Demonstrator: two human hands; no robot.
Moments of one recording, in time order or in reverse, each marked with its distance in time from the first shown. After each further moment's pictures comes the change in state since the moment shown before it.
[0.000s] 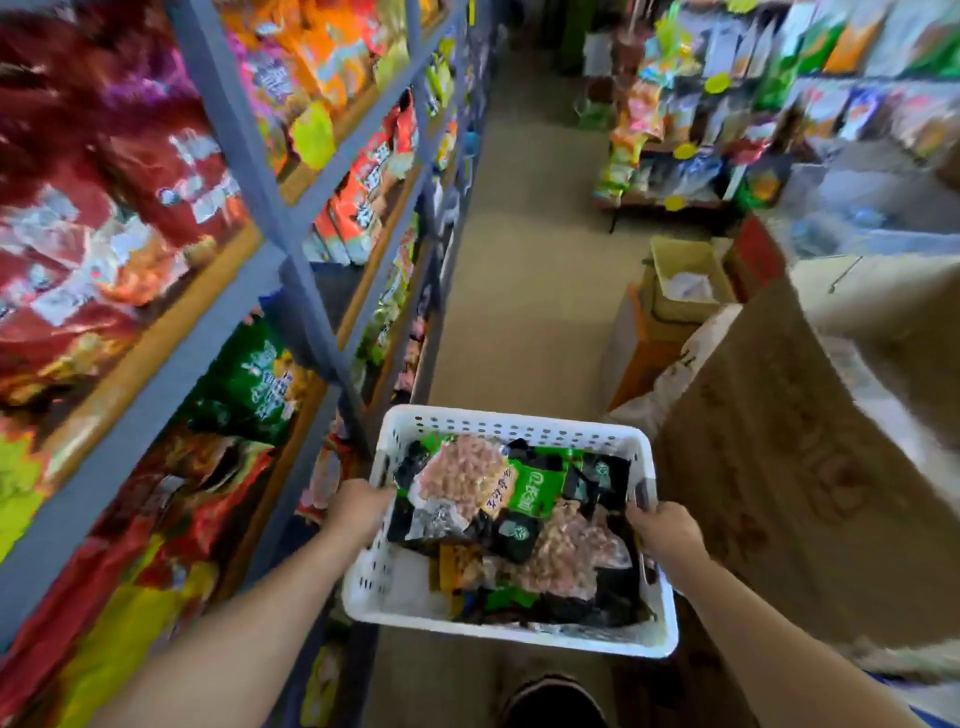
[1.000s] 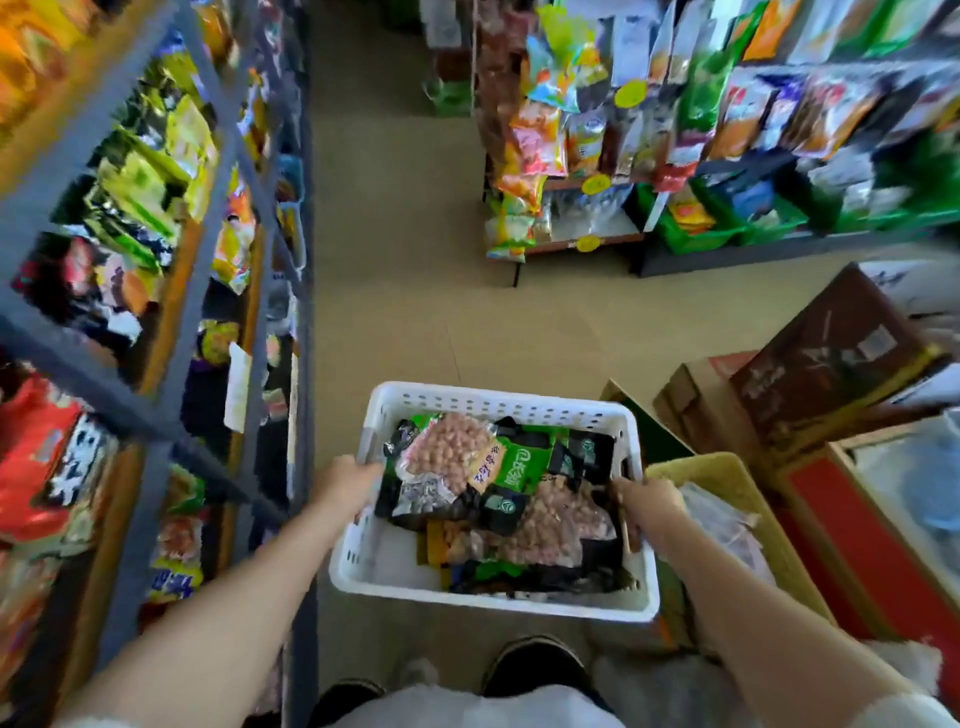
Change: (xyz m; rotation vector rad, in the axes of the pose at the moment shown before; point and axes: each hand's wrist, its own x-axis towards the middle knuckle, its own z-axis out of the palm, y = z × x) left_hand 0.705 0.690 0.202 0.216 -0.235 0.145; right_hand 0.740 -0.495 -0.124 0.252 0.184 0.339
